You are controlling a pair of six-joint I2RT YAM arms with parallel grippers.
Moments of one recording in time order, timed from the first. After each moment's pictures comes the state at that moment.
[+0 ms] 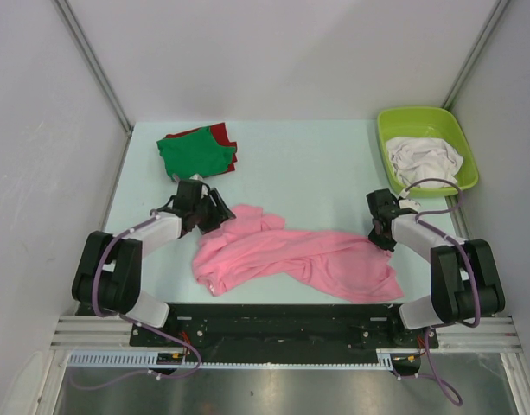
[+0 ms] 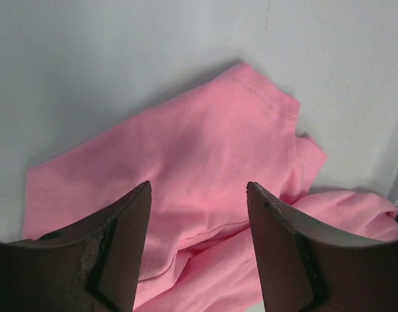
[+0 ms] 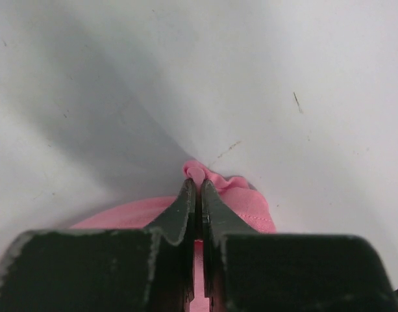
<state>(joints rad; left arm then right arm) -0.25 1.49 0.73 -0.10 0.17 -0.73 0.19 1.44 0.72 -0.51 0.42 0.82</state>
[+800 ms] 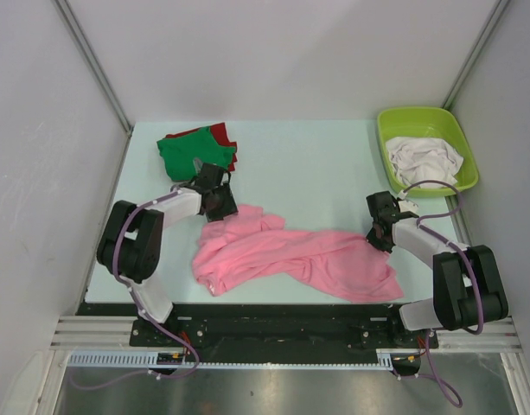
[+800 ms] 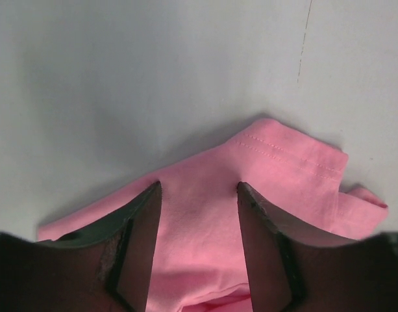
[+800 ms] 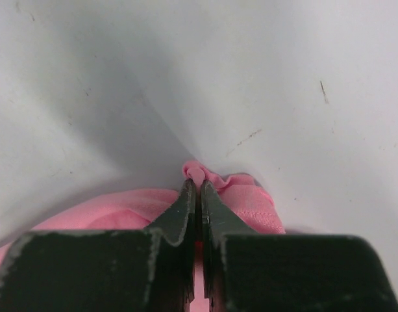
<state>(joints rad) -0.33 1.74 1.01 -0.29 -0.01 -0.63 0.21 1.39 0.69 -0.48 0.37 0.82</state>
